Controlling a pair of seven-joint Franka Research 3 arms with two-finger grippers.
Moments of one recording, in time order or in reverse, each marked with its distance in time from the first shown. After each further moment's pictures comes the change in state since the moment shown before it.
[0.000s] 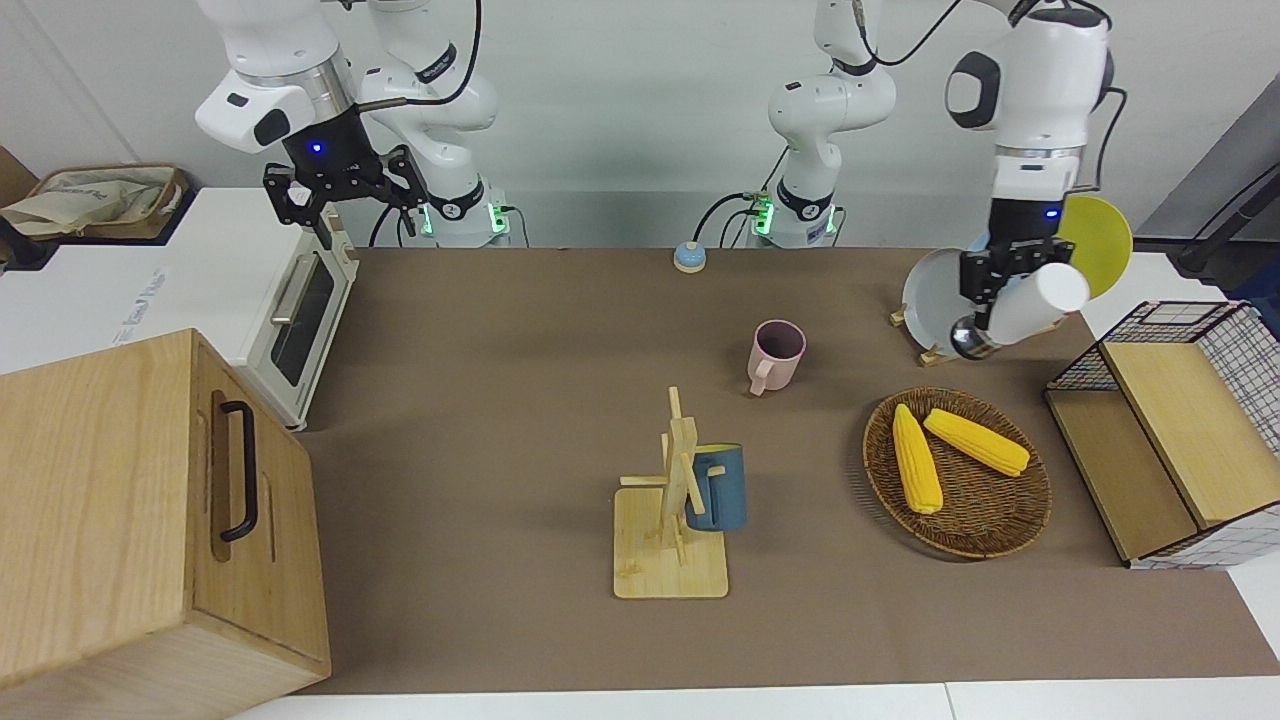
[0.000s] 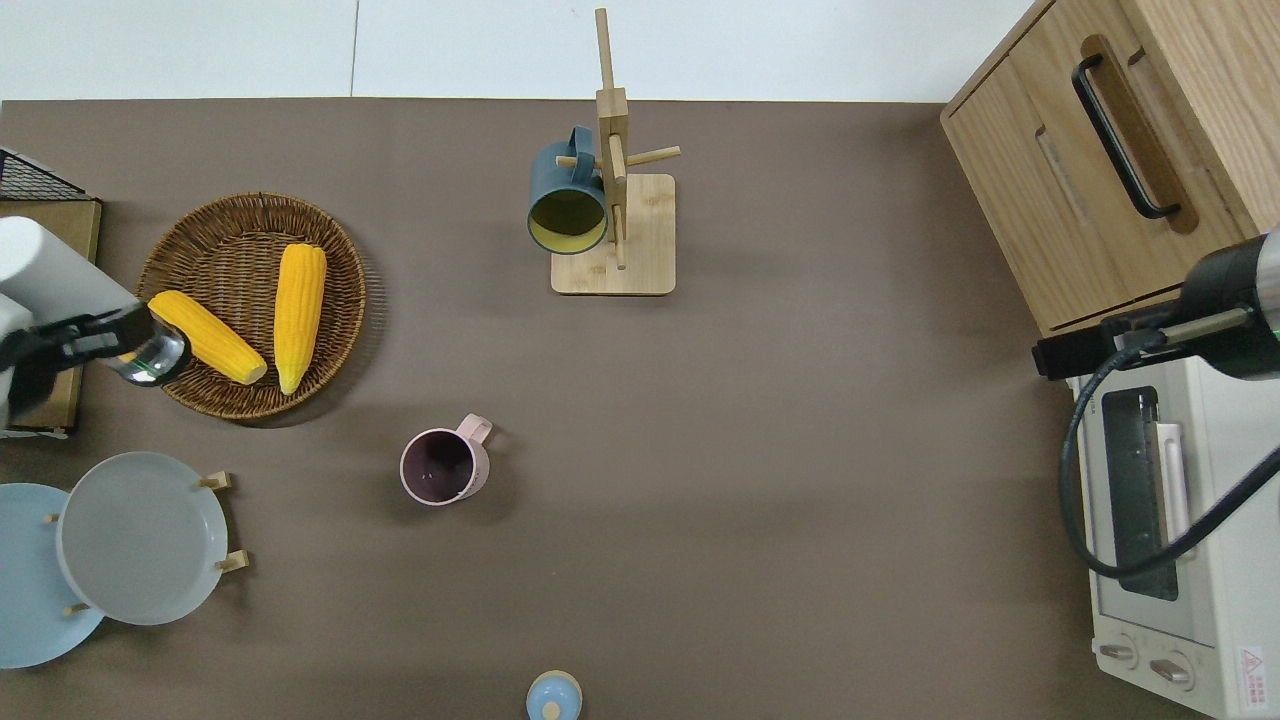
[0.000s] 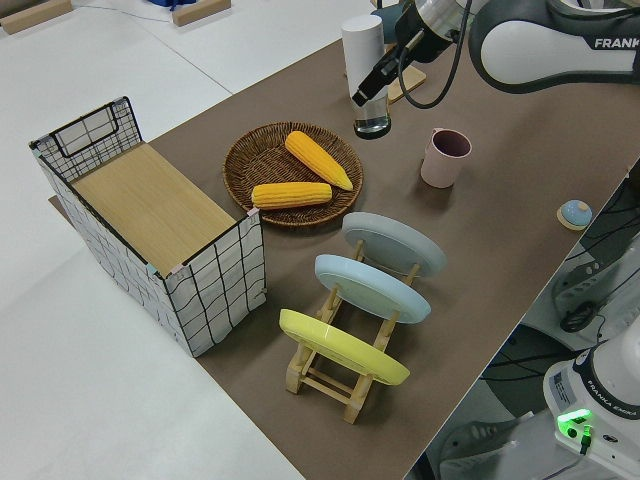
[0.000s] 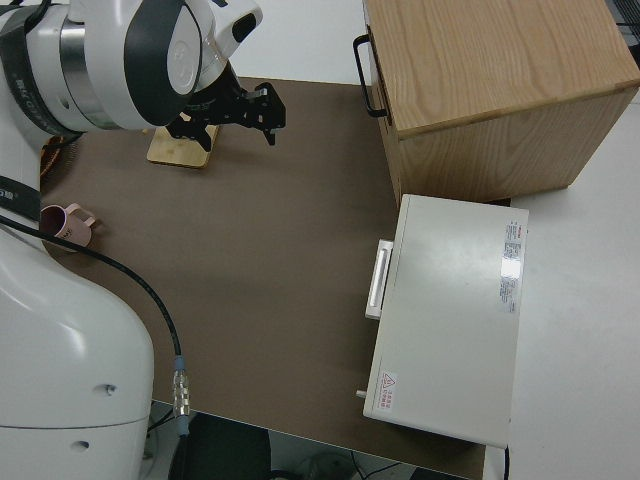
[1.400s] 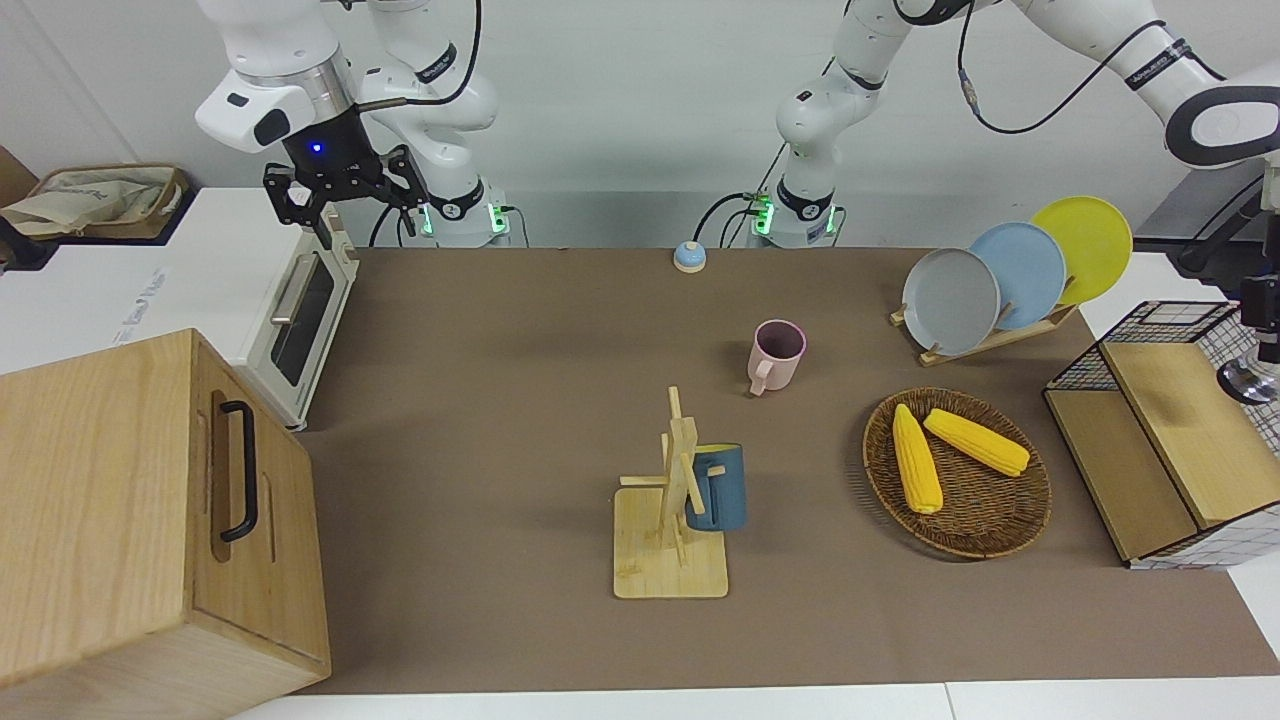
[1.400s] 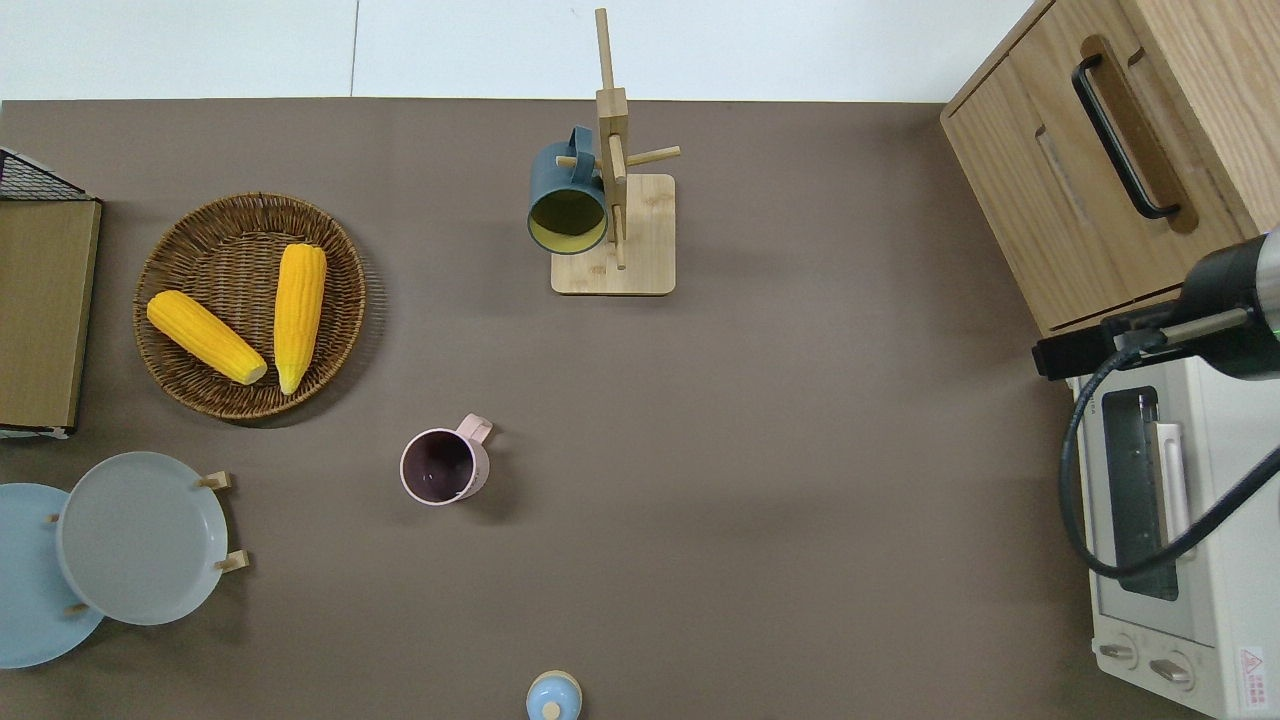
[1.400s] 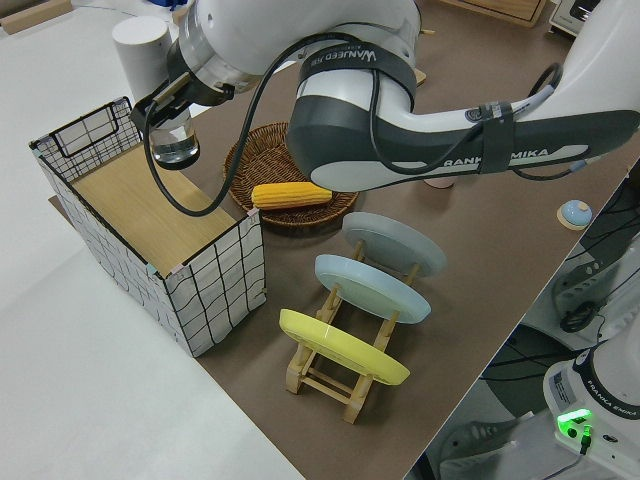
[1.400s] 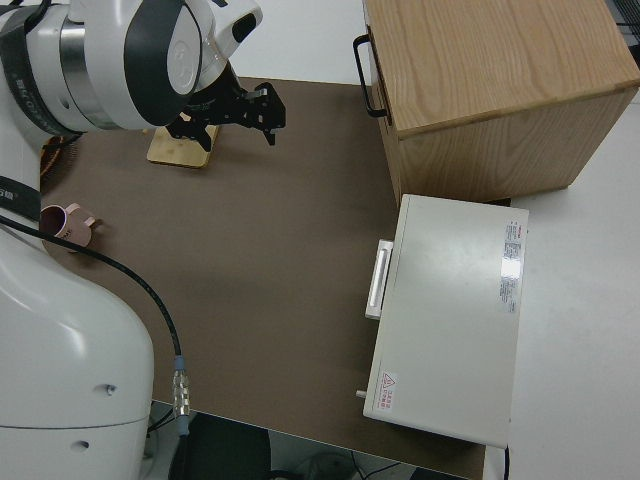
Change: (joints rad) left arm 0.379 0.441 0.055 0.476 -0.481 0.106 0.812; right arm 0.000 0.000 0.000 0.000 0.000 0.000 0.000
